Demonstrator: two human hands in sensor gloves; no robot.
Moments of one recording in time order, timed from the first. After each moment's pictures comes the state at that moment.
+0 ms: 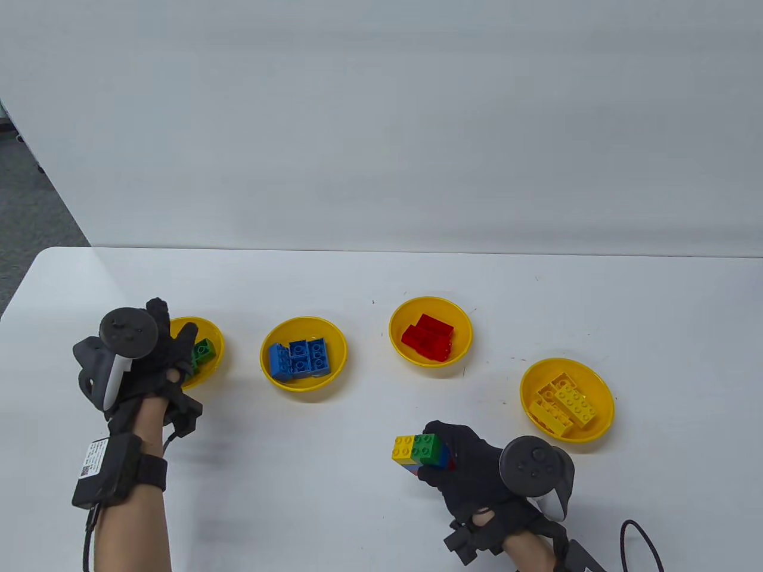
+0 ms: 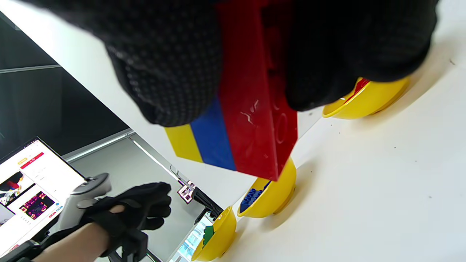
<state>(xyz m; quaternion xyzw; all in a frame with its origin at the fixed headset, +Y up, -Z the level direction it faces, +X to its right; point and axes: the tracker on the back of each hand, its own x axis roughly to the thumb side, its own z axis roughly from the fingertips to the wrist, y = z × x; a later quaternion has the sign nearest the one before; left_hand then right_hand) -0.349 -0.620 -0.386 0.09 0.14 0.24 0.96 0.131 -0.699 -0.275 0.18 -0.06 0.86 0.48</state>
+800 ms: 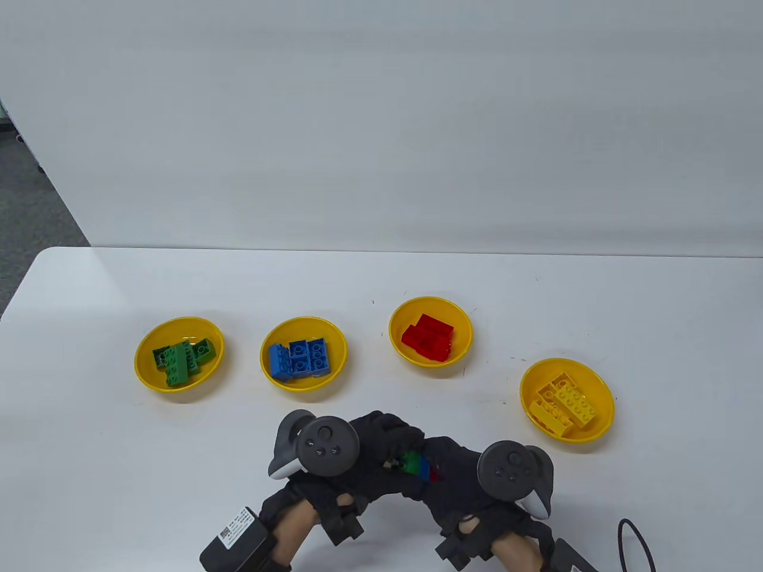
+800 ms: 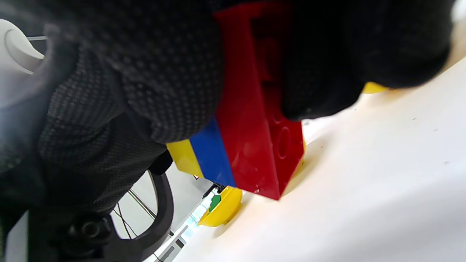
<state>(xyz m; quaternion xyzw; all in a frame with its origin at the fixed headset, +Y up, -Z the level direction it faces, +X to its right) -0.100 -0.663 -0.295 0.01 -0.37 0.33 0.87 0.106 -0.704 -0.272 0.24 -0.04 0.86 0.45</state>
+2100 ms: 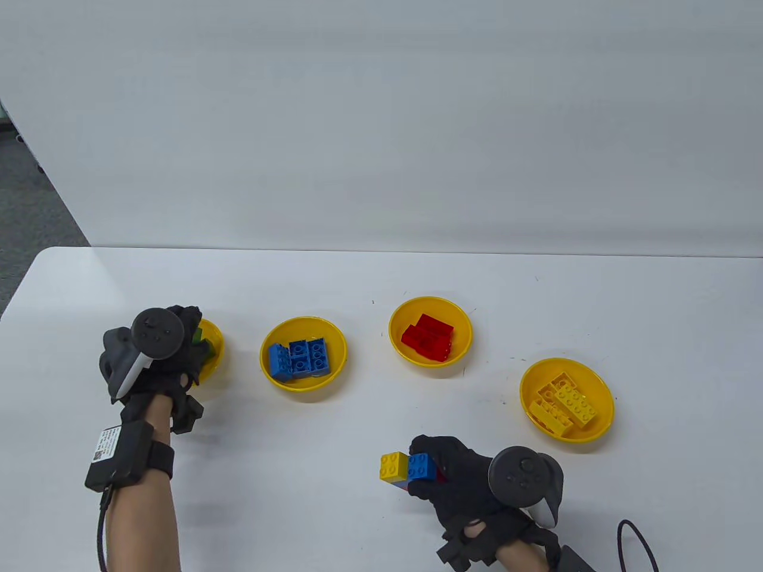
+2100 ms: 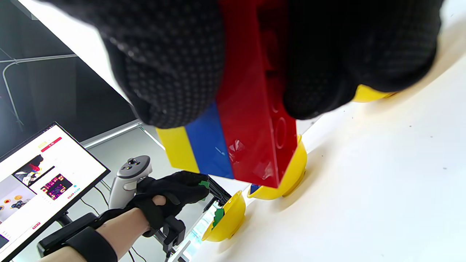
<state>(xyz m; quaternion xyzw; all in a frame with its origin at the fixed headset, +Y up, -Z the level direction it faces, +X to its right) -0.362 -0.672 -0.430 0.07 0.08 0.17 0.98 0.118 -0.703 -0.267 0.21 -0.05 0.85 0.47</state>
